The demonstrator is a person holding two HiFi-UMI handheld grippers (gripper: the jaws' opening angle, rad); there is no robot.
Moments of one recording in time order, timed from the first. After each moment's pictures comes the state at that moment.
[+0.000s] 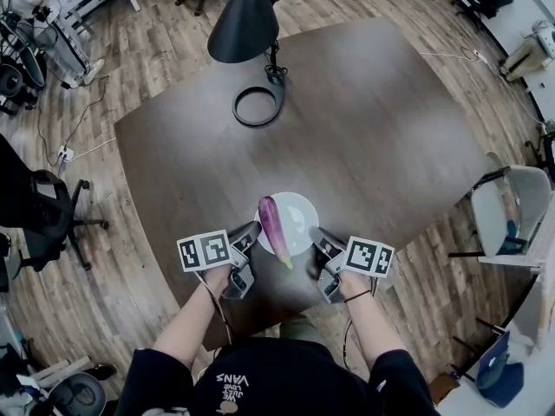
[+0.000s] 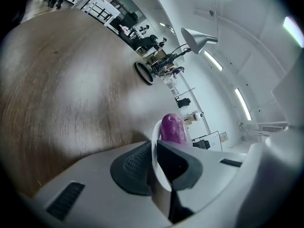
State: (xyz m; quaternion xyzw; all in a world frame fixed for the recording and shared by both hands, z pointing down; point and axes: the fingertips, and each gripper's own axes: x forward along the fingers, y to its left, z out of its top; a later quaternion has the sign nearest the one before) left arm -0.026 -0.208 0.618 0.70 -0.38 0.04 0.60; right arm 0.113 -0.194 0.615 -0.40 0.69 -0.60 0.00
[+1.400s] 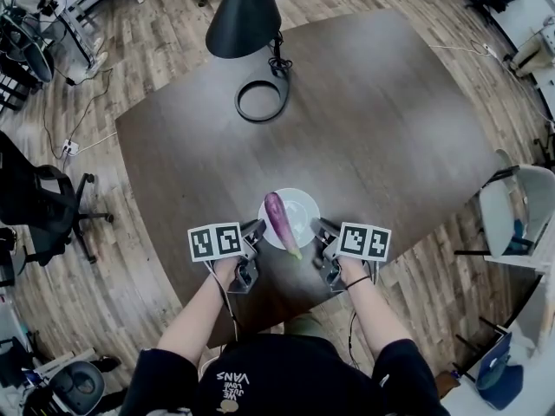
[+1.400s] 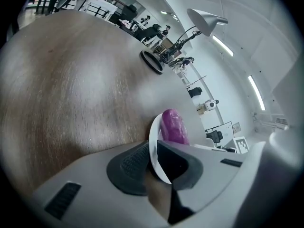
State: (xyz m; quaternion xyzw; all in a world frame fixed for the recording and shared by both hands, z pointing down) left arm -0.025 -0.211 0.654 0.68 -0.40 0.13 0.60; right arm 0.113 -0.215 0.653 -0.41 0.69 -0.59 -0.11
